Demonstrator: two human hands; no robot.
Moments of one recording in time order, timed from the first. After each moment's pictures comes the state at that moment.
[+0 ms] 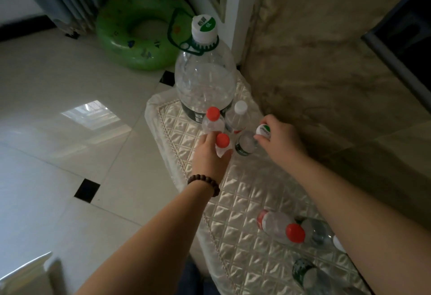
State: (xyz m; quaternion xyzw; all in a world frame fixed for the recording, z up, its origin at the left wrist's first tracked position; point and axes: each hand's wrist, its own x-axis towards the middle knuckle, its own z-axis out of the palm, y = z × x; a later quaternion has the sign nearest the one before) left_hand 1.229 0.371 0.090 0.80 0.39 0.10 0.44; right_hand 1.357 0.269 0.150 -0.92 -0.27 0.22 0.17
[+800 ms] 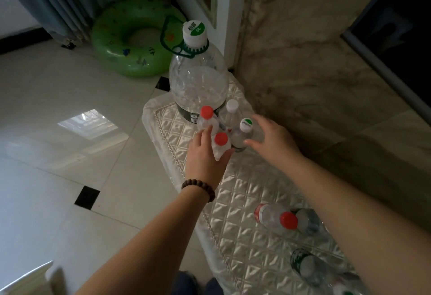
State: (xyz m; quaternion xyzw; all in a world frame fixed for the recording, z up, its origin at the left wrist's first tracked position) left_hand 1.212 0.359 0.111 0.84 0.37 0.10 0.38; right_hand 1.349 0.252 0.147 -0.90 -0.29 0.23 0.23
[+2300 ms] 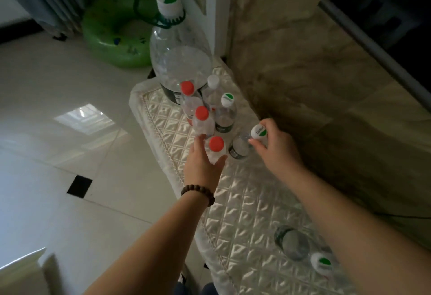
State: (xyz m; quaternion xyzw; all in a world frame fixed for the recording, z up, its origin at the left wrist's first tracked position) left_hand 1.187 0.284 0.086 0.79 0.42 0.11 0.43; right_hand 1.311 0.174 0.135 -0.92 -0.23 0.20 0.24
